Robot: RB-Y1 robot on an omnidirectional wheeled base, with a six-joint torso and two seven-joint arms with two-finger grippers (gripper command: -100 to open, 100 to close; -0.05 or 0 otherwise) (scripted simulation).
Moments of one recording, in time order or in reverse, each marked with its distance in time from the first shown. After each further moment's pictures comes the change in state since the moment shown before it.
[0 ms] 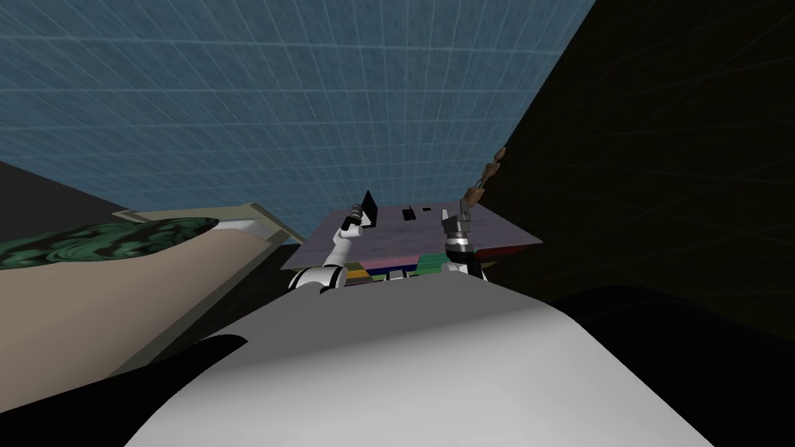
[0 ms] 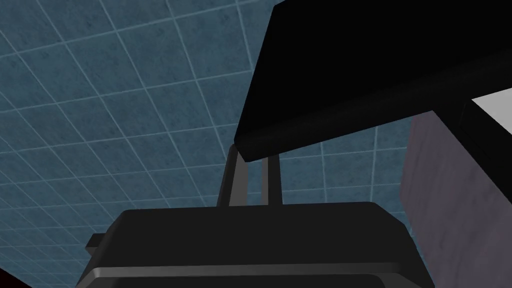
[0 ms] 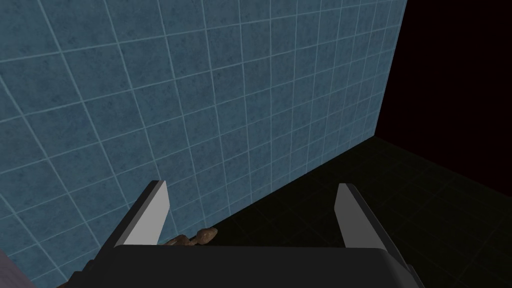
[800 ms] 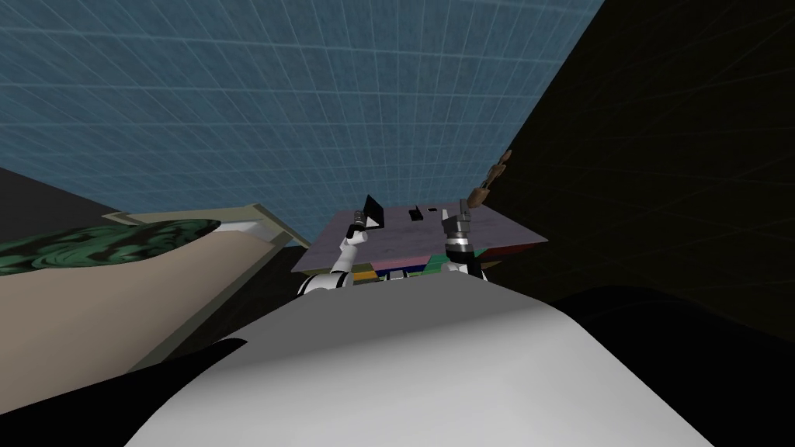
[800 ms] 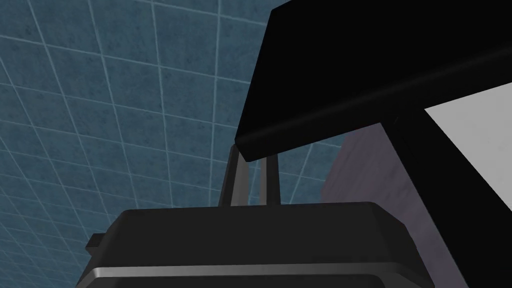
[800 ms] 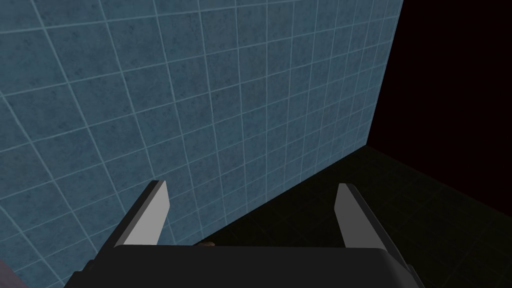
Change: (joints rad) left arm 0.072 -0.099 0.044 0.025 0.111 -0.105 0.137; right arm 0.000 0.000 0.000 0.000 0.000 0.000 0.000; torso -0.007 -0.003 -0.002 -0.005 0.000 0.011
